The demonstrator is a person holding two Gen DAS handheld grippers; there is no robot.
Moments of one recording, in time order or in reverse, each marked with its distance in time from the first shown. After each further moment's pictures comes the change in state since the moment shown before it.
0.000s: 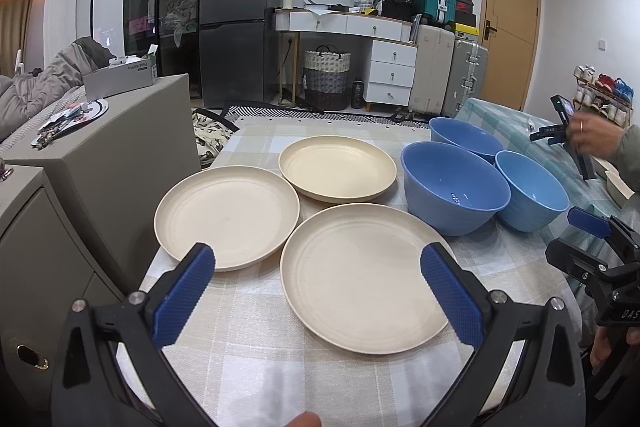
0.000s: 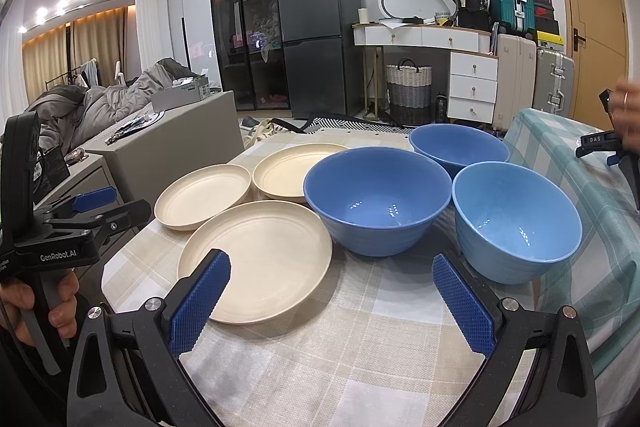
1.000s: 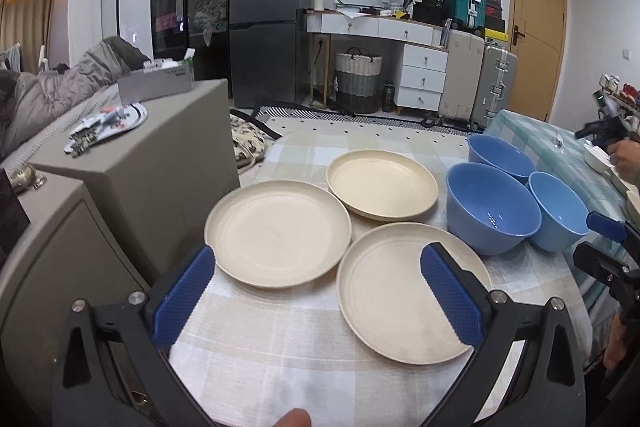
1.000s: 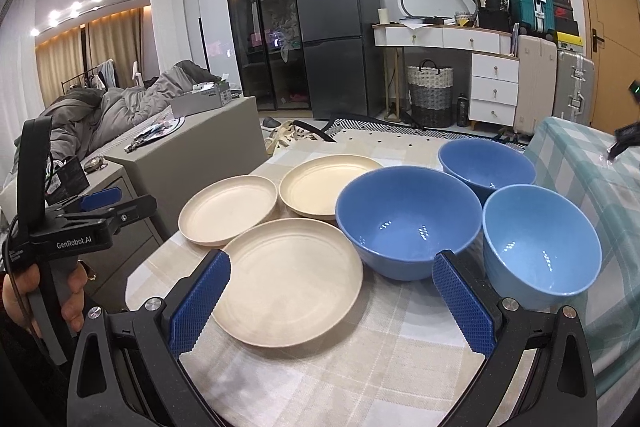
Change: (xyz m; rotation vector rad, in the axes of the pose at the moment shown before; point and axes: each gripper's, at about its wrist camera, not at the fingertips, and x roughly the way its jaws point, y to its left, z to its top) left arm -0.013 0.036 0.027 -0.035 0.003 0.104; right arm 0.008 0.023 0.034 -0.012 0.007 0.084
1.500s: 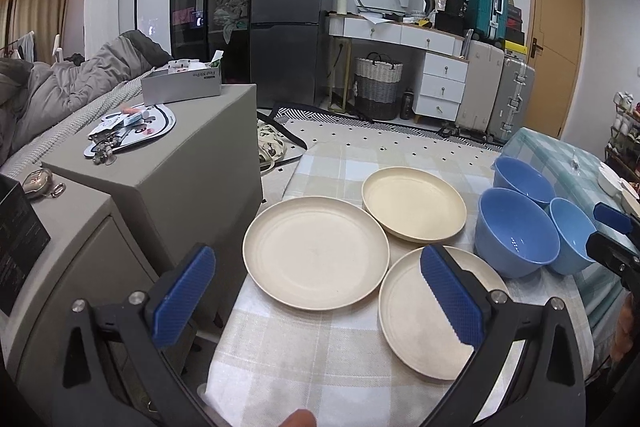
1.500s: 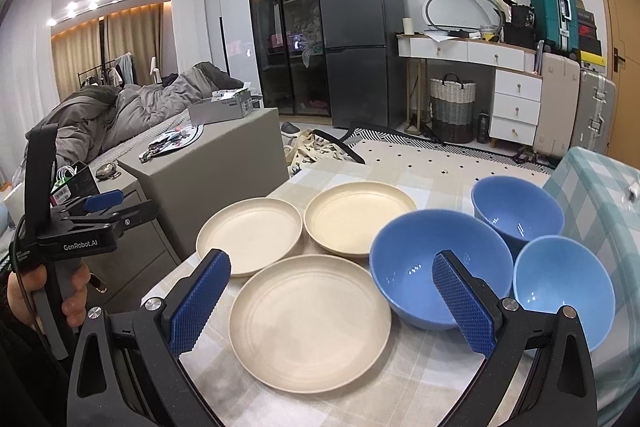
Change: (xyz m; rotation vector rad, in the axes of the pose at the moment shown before) left arm 0.003 0.043 0.028 -0.050 0.003 0.039; right arm 0.021 0.028 0.051 -0.065 -0.014 0.051
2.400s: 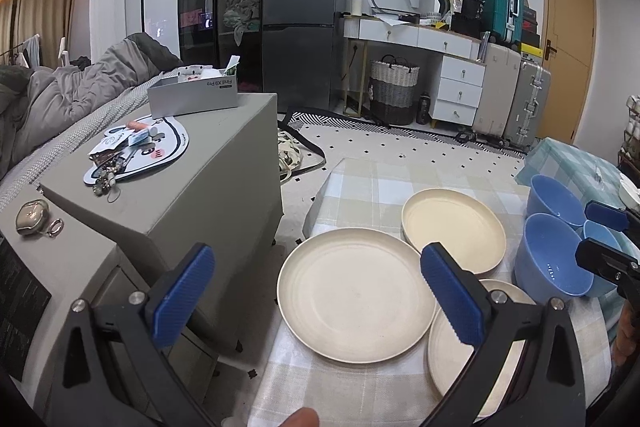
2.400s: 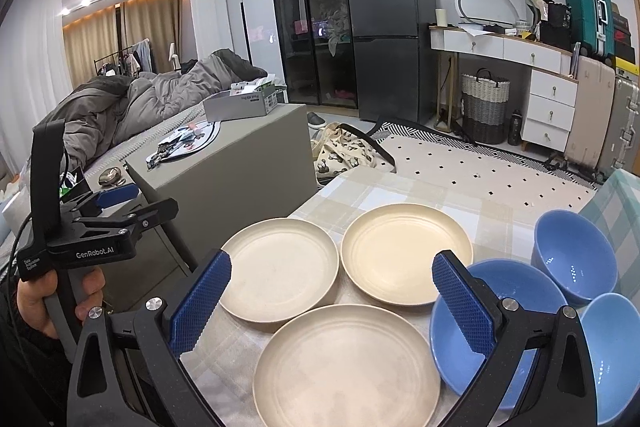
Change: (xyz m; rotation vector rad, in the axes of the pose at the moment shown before) left arm 0.047 0.037 0.038 0.012 -0.007 0.041; right arm 0.101 0.041 0.057 -0.042 0.070 0.076
